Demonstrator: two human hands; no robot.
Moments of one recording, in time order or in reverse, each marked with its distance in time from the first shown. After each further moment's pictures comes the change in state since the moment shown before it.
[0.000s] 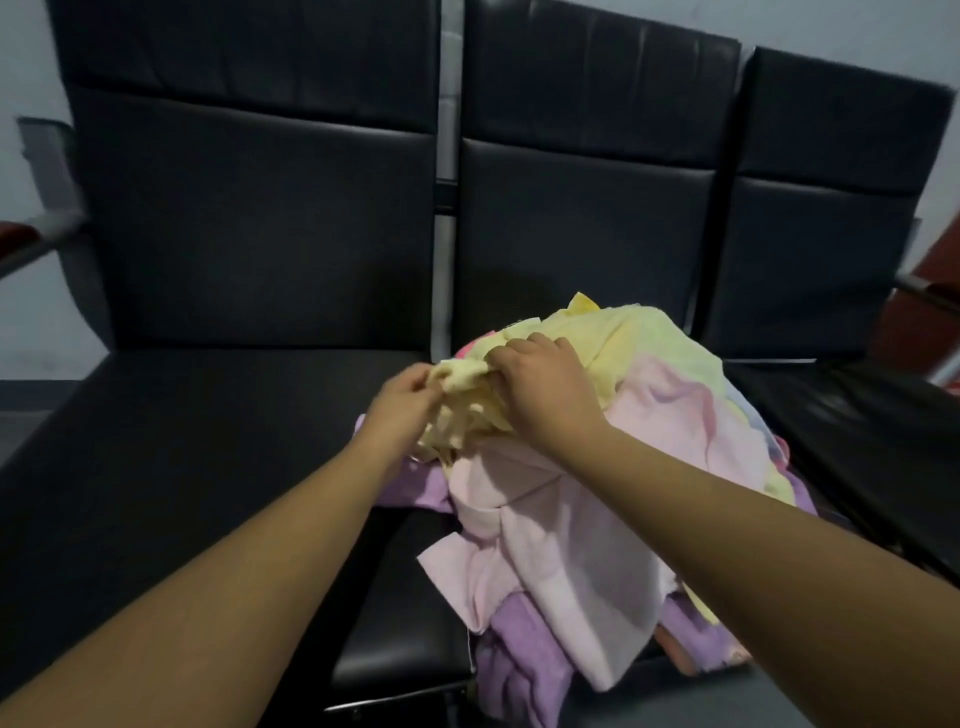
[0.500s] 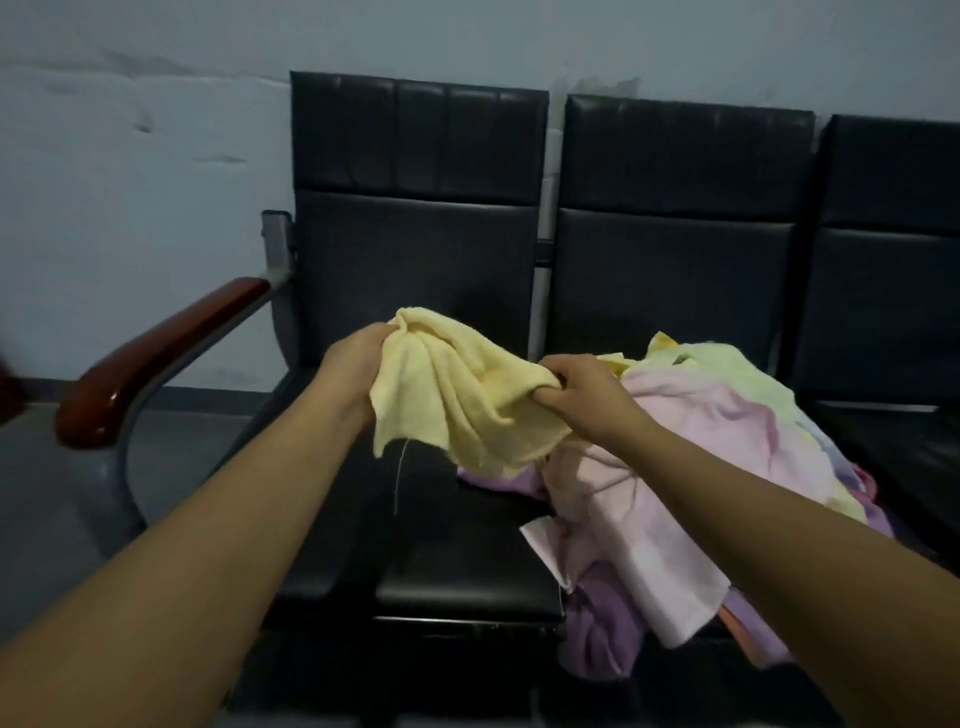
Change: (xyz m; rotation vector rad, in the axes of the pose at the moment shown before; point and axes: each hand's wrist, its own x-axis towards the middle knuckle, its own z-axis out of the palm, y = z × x) left_hand -0.137 0.106 -0.145 -0.530 0.312 -0.150; right_hand -0.011 -0.073 -0.092 0.739 -0.246 0.142
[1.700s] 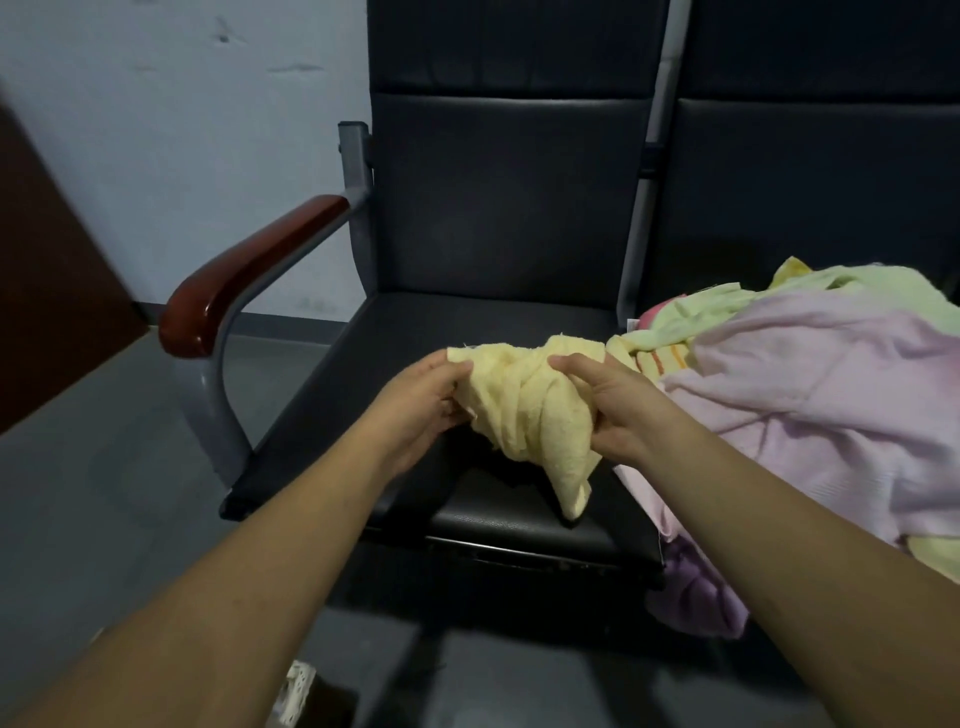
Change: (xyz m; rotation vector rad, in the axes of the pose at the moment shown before) left_hand 0.003 -0.096 -0.082 0.232 -0.206 0.000; right_hand -0.006 -0.006 0.116 1.307 -0.143 0.700
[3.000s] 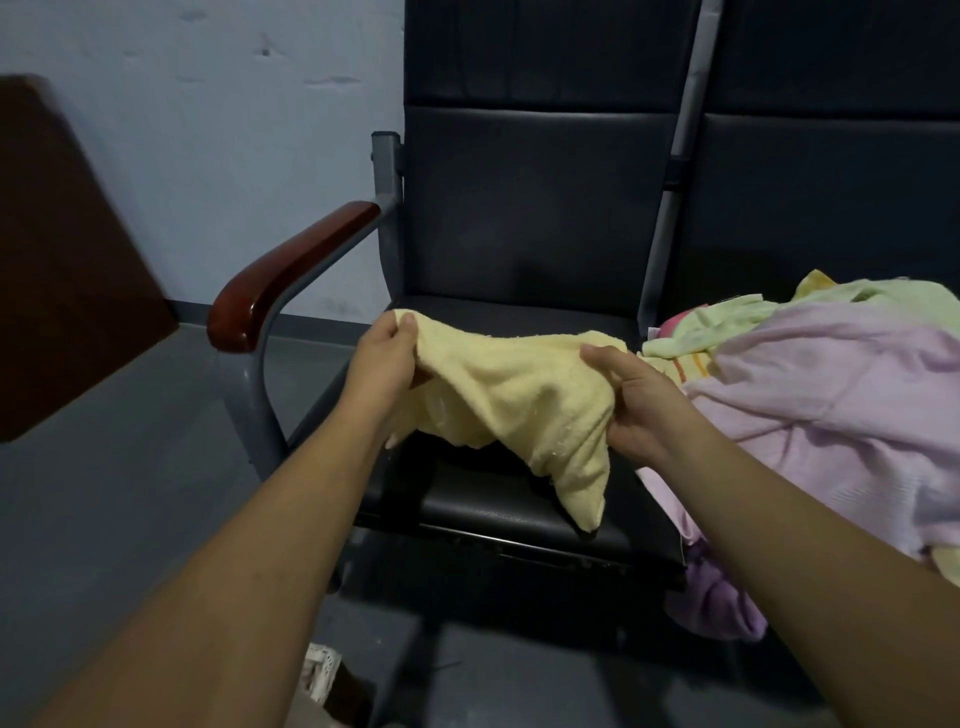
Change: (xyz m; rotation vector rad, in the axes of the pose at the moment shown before) left_hand -0.005 0.031 -0.041 0.209 0.455 0.155; right_hand -0.004 0.000 0.008 0.139 -0.094 -0.041
